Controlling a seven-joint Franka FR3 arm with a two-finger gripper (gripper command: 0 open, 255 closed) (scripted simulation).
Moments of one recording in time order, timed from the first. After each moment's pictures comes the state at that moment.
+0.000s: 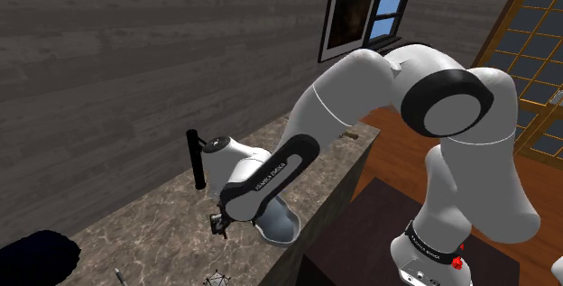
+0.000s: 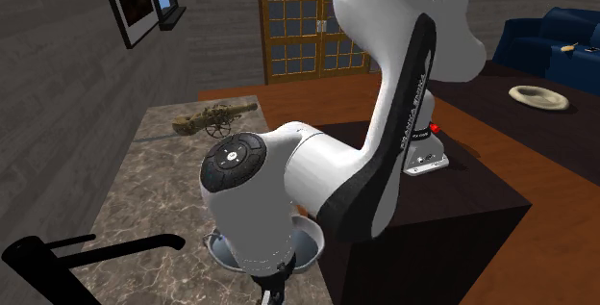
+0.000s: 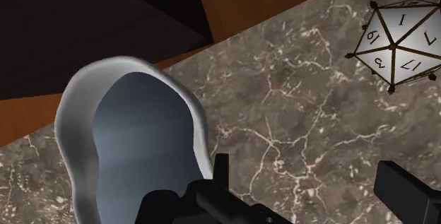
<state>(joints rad) 0.83 0.51 -0.14 -2.02 0.12 2.38 0.96</state>
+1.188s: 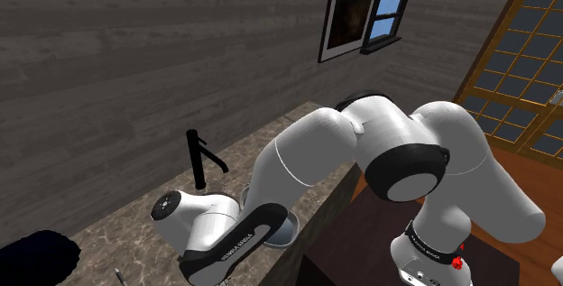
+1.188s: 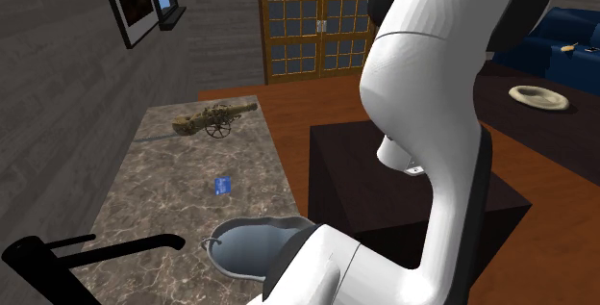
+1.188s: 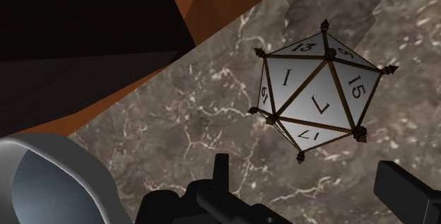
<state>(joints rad) 1.00 0.84 -0.16 -1.64 0.07 2.25 1.31</state>
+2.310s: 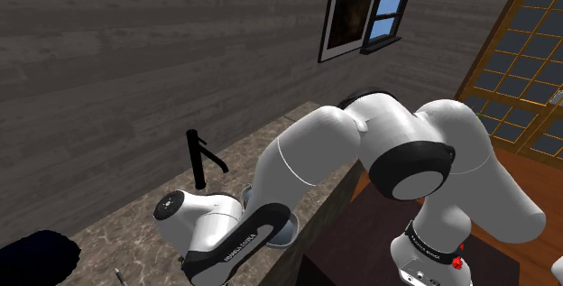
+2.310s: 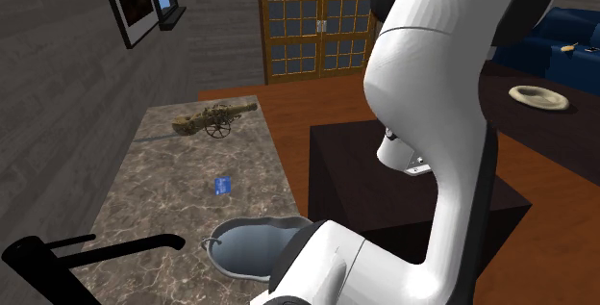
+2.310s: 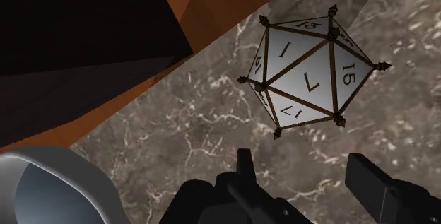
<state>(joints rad) 1.01 0.82 -0.17 -1.68 0.08 2.28 1.34</state>
